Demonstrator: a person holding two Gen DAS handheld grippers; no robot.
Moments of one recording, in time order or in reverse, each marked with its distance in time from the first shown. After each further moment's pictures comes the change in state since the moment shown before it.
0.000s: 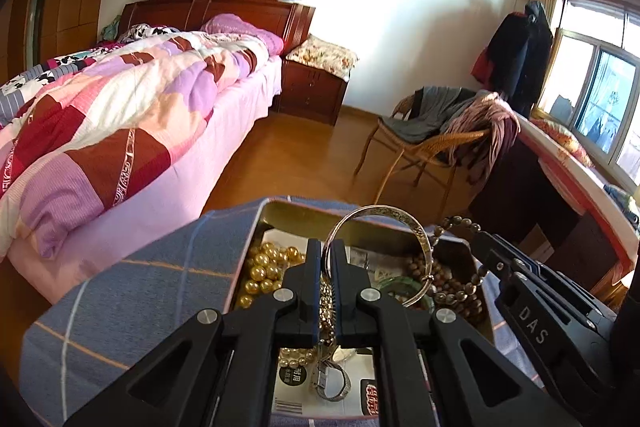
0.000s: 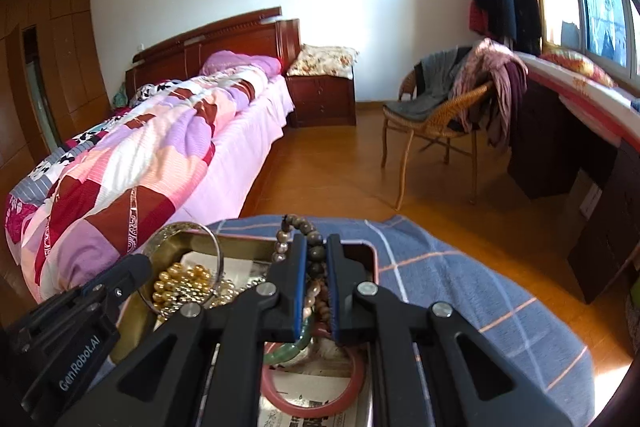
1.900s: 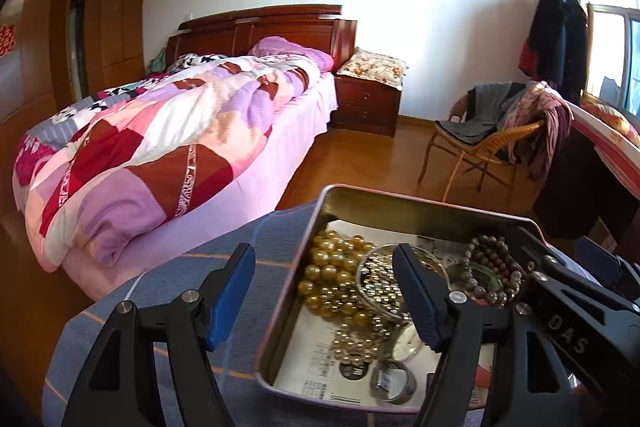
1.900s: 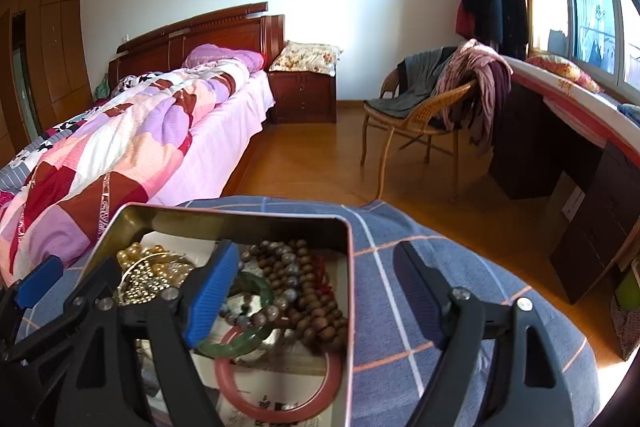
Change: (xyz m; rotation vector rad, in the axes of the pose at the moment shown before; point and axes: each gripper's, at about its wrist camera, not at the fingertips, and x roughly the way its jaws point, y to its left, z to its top) left arm -0.001 0.005 -0.020 0.047 -0.080 0.262; right arm 0.007 -0.004 -0.010 -0.027 0.001 -0.074
